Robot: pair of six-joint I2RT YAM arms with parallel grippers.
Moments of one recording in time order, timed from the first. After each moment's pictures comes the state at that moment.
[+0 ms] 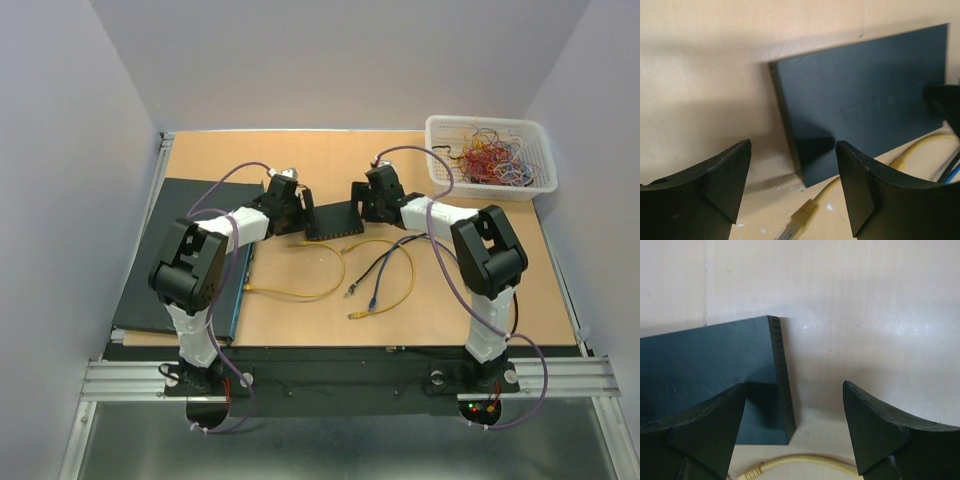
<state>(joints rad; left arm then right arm) -0.44 1.82 1.08 -0.09 0.03 -0.57 0.48 1.95 1.26 -0.09 0.15 0.45</state>
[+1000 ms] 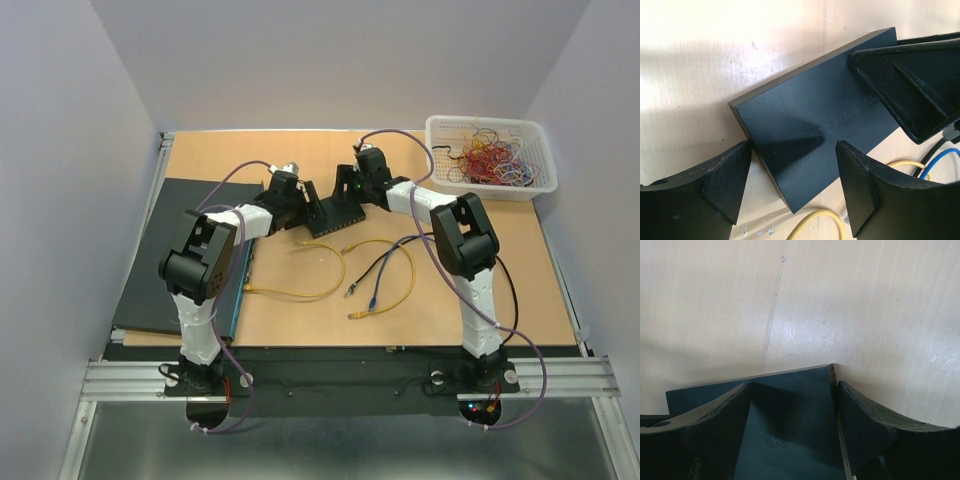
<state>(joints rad) -0.44 1.93 1.14 0.07 0.11 -0.68 0.46 2.22 1.61 -0.07 -0.09 0.42</state>
